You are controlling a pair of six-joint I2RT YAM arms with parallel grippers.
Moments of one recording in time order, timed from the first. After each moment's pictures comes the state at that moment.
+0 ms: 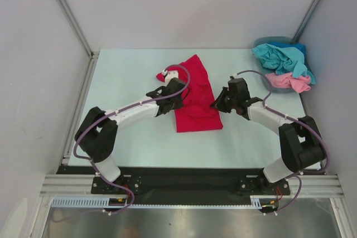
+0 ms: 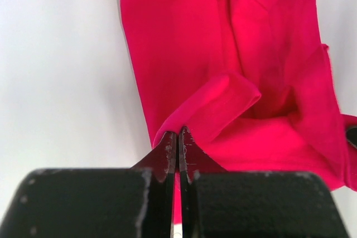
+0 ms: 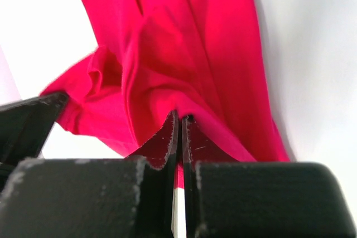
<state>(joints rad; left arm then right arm) -0.73 1.69 1.17 -0.32 -0.36 -0.66 0.39 1.52 0.87 -0.09 -0.16 0.79</state>
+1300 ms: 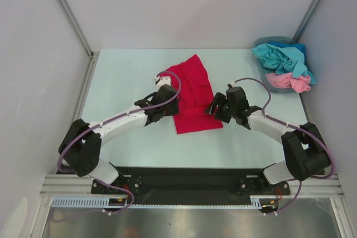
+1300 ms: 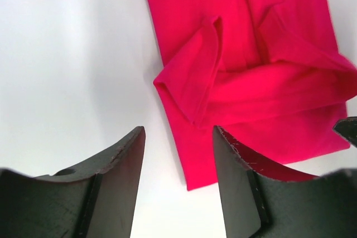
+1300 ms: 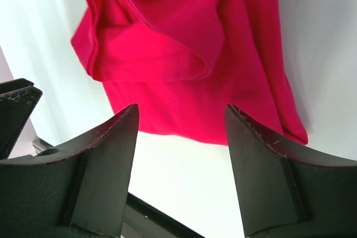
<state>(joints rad) -0.73 1.51 1.01 -0.31 -0.35 -0.63 0.44 1.45 0.76 -0.04 -0.16 0.81</state>
